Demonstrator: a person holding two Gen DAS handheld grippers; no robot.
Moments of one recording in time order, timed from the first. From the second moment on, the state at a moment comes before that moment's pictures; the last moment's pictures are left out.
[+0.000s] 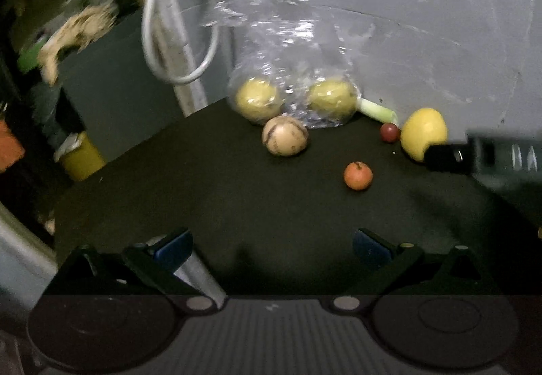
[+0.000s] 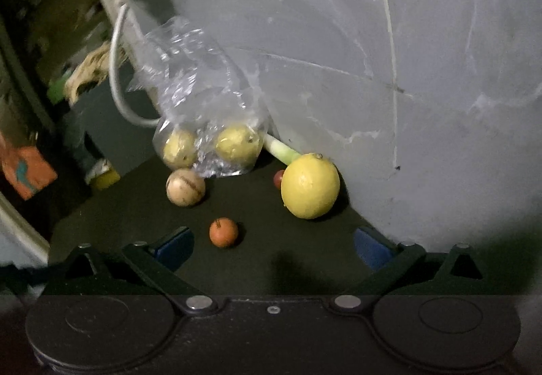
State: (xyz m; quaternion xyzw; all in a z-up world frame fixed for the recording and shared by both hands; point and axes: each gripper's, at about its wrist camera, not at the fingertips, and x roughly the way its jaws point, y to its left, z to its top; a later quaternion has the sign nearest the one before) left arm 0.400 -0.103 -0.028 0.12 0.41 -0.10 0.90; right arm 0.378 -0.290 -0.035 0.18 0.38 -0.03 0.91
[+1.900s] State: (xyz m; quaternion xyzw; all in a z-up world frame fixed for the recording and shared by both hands) left arm 0.469 -0.162 -0.087 0.11 0.40 -0.23 0.88; right arm 0.437 -0.306 -0.083 0.26 0.39 -0.13 0.87
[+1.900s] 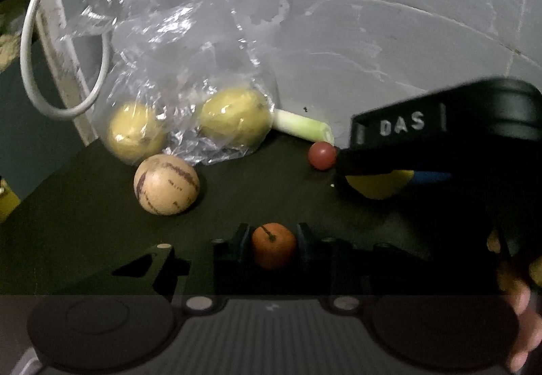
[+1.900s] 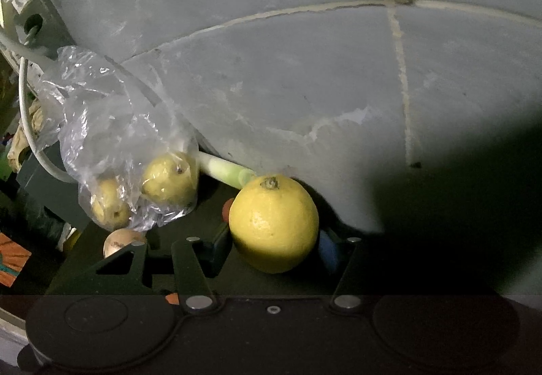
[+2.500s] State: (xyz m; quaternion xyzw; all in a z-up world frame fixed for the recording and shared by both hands) left arm 0.434 -0.131 -0.059 0.06 0.42 -0.18 0.89; right arm 0.385 -0.289 -0.062 0.21 0.38 -0.08 0.90
